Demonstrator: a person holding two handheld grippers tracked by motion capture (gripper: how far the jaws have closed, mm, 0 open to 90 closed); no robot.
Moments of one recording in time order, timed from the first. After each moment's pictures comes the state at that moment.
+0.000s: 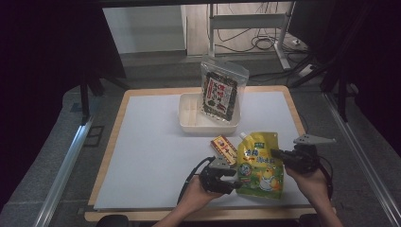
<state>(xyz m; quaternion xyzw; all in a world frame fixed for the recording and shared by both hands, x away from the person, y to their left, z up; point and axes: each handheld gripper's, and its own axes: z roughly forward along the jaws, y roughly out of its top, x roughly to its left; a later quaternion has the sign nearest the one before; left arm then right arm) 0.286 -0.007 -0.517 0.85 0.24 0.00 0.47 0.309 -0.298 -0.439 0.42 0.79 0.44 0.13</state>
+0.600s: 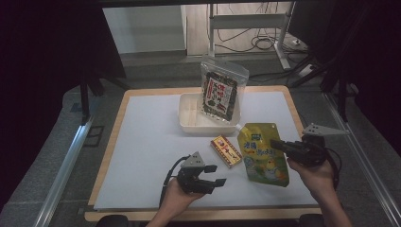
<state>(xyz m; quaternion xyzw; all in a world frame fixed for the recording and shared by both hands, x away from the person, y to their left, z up) 0.266 0.053 -0.496 0.81 0.29 0.01 0.51 0.303 -0.292 -0.391 0.39 0.77 0.50 0.11</state>
